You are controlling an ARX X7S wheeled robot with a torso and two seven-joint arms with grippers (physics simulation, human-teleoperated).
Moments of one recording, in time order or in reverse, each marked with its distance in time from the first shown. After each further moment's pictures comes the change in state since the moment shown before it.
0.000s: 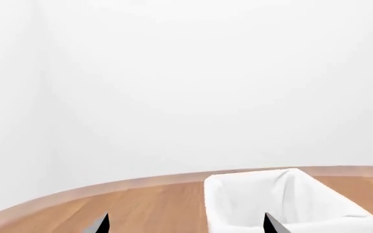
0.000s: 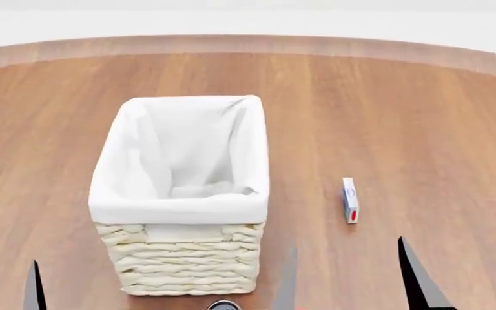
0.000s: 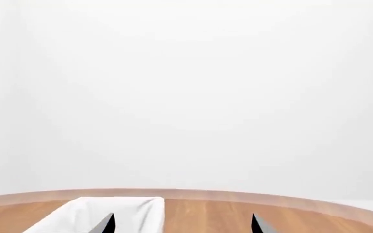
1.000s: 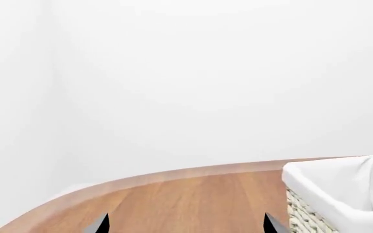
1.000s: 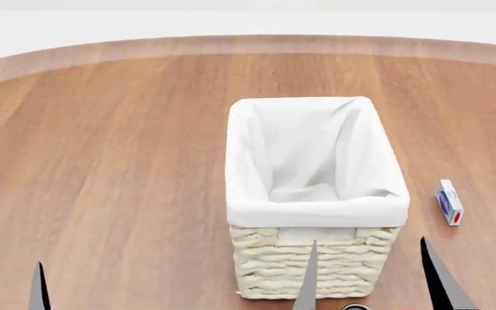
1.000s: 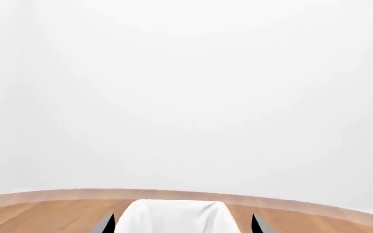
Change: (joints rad) left arm -0.015 -0.035 0.025 -0.030 -0.019 -0.005 -0.043; right arm -0.017 0.086 0.042 -0.020 0.048 -0.006 0.024
